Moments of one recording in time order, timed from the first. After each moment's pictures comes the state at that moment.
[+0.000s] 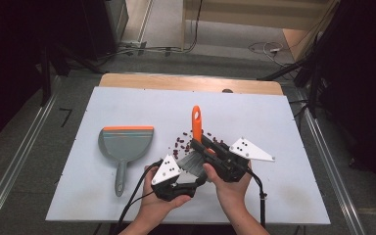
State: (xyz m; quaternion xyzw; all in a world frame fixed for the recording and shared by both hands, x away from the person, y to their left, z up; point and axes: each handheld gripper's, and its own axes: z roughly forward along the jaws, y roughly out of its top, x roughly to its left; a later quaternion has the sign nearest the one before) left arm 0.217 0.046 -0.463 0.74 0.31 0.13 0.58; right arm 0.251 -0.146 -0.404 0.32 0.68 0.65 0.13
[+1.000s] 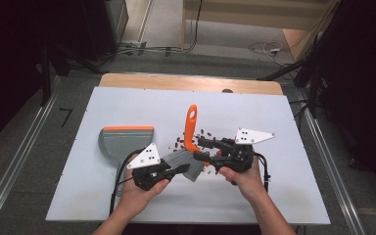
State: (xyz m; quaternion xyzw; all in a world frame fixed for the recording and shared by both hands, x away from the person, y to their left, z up) left arm 0.236 0.097 -0.444 0.76 0.24 0.06 0.60; right arm 0.299 -0.176 -0.419 0.18 0.76 0.63 -0.03
